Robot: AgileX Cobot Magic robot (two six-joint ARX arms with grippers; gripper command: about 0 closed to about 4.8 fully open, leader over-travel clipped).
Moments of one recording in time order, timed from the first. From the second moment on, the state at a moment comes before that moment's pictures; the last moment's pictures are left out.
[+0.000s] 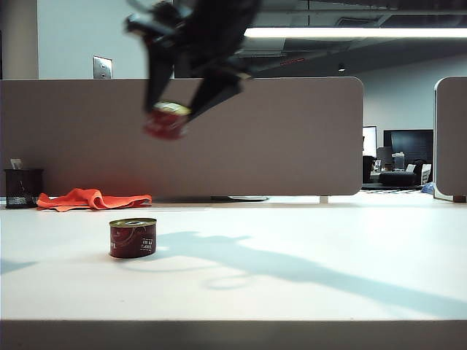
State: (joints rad) left arm -0.26 0.85 1.06 -0.70 0.27 0.05; right arm 0.74 1.91 1.74 -0.59 0.00 0.11
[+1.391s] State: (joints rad) left arm -0.26 0.85 1.06 -0.72 0.27 0.05; right arm 0.85 2.17 1.93 -0.78 0.07 0.06
